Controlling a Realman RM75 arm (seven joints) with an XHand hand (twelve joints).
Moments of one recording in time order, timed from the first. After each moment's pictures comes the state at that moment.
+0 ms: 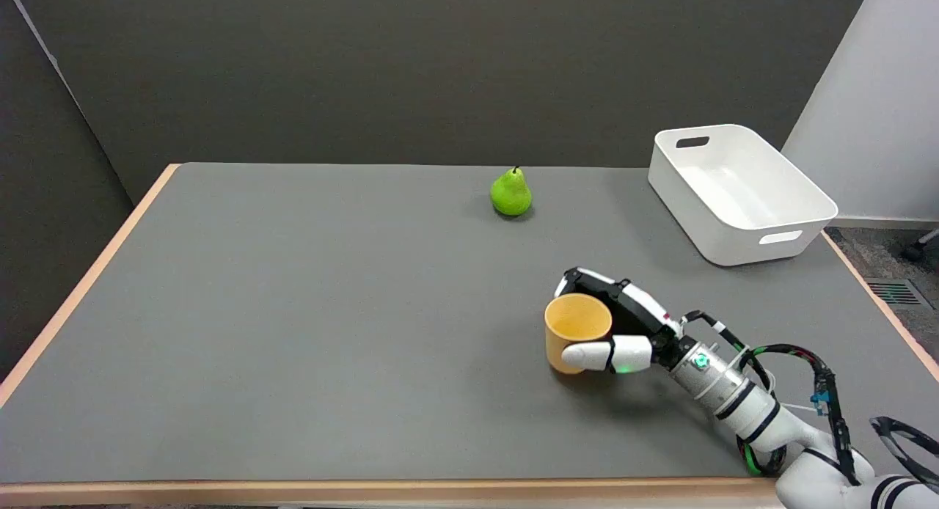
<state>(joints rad) -0.08 -0.94 -1.98 0.88 0.25 1.08 1.74</state>
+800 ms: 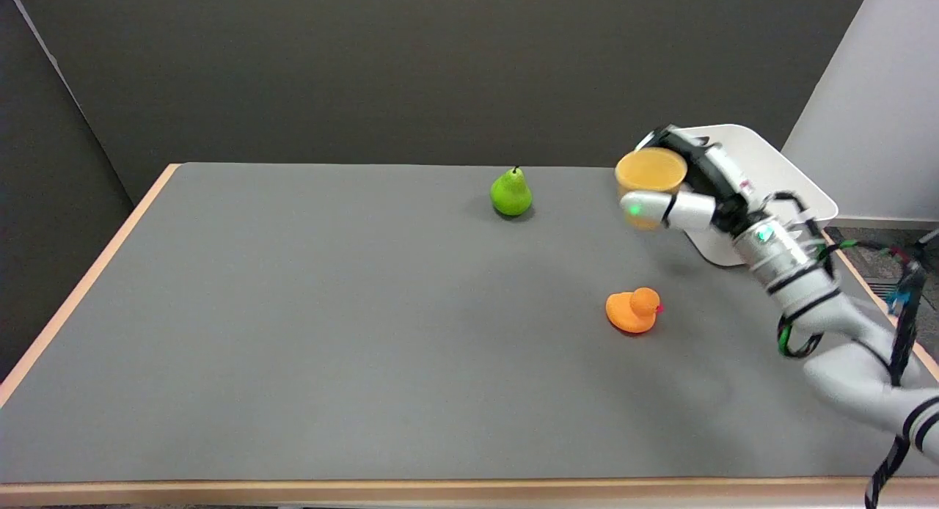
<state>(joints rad) -0.04 -0.84 -1.59 1.12 0.29 0.74 1.61</state>
